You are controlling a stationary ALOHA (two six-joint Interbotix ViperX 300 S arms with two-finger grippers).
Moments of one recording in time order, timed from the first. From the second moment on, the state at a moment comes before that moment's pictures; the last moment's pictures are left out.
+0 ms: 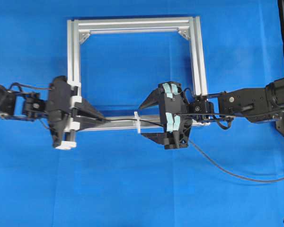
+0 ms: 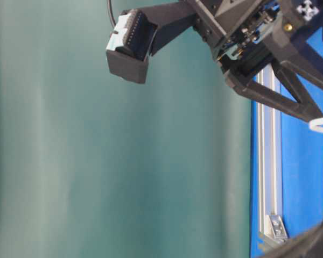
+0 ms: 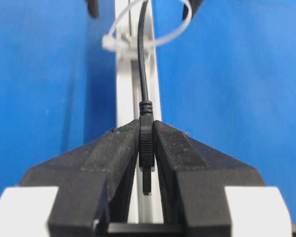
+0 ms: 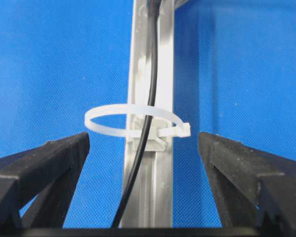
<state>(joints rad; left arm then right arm) -0.12 -0.03 1.07 -0.09 -0.60 -0.06 0.07 0.11 0.77 0.05 -0.32 0.08</state>
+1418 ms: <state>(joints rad) -0.12 -0.29 1.34 -0.08 -0.54 -0.10 0.07 0.08 0.77 0.03 -0.25 0.08</state>
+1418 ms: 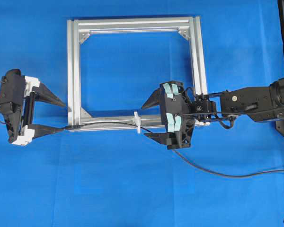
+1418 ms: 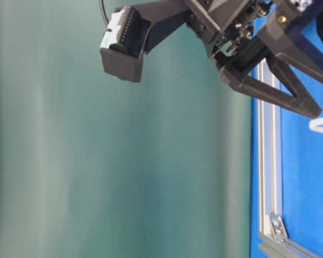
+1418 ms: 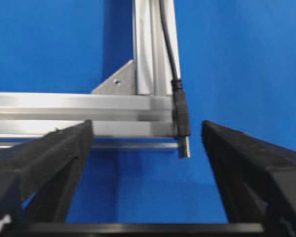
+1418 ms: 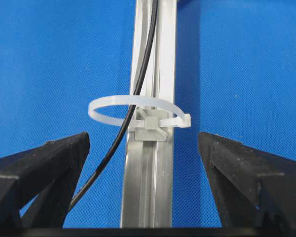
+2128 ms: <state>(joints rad) -0.12 -0.39 1.30 -0.08 -0.44 -0.10 0.07 -0.06 0.77 0.04 -0.14 0.08</state>
